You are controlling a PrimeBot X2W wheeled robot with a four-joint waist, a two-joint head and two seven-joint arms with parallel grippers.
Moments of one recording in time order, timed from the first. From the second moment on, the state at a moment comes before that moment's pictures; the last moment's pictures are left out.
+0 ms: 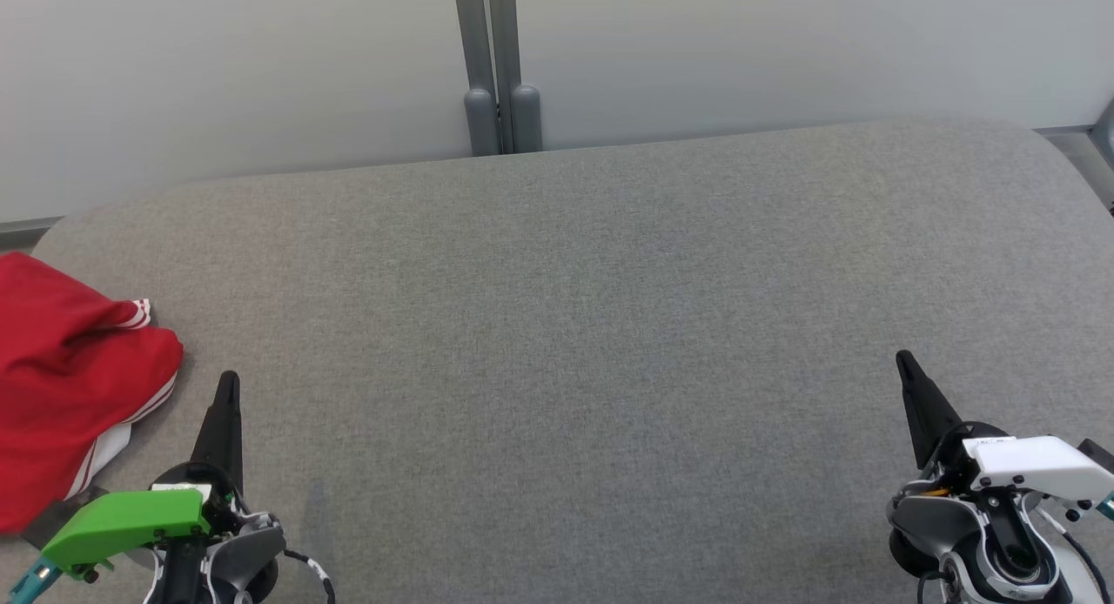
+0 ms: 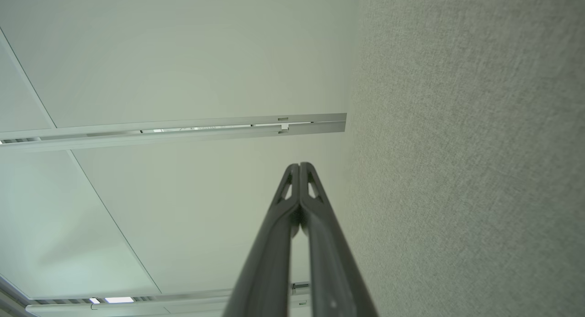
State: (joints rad) left arm -0.11 0.05 0.12 0.24 -1.61 -0.12 0.11; right arm -0.11 -0.05 -0.12 0.25 1.61 0.13 0.11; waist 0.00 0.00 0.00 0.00
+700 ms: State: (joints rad) left arm -0.11 0.05 0.12 0.24 -1.61 -0.12 0.11; right arm -0.11 -0.05 -0.12 0.25 1.61 0.13 0.11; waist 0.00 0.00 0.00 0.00
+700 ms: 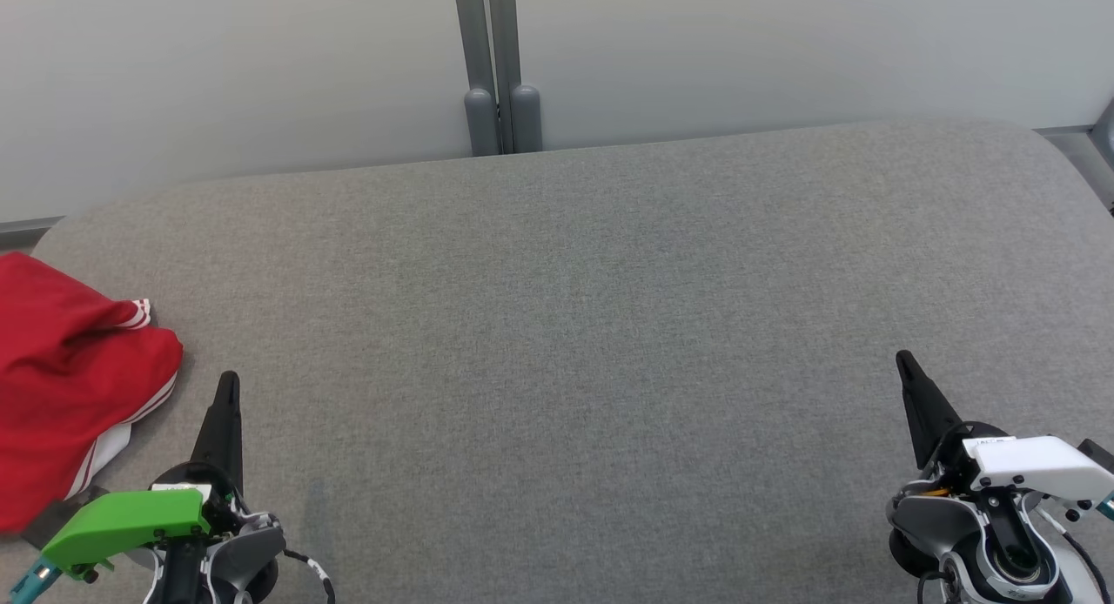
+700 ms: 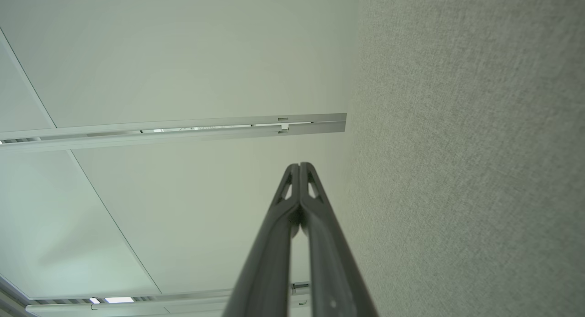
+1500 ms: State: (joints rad) left arm -0.11 0.05 0.12 0.24 -1.61 -0.12 0.11; right arm -0.11 -0.05 -0.12 0.25 1.61 0.13 0.11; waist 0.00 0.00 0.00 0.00
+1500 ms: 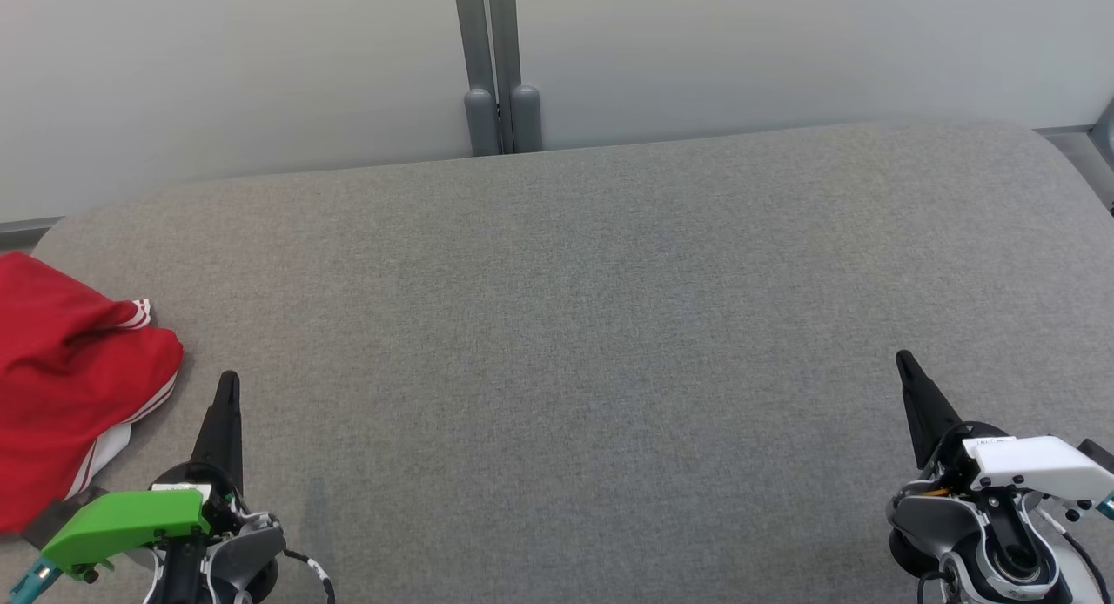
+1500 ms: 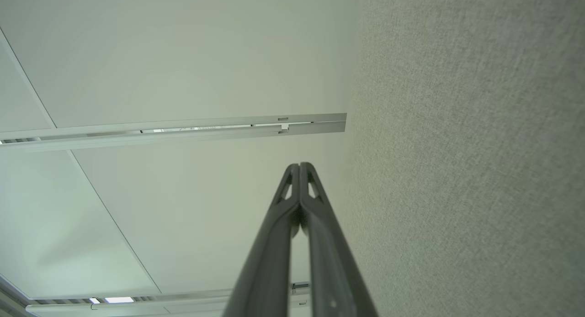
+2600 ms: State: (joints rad) left arm -0.07 0.04 0.08 0.24 -1.53 -0.11 0.03; right arm -0.08 -0.05 -0.04 0.22 1.56 0.13 0.04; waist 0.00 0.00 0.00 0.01
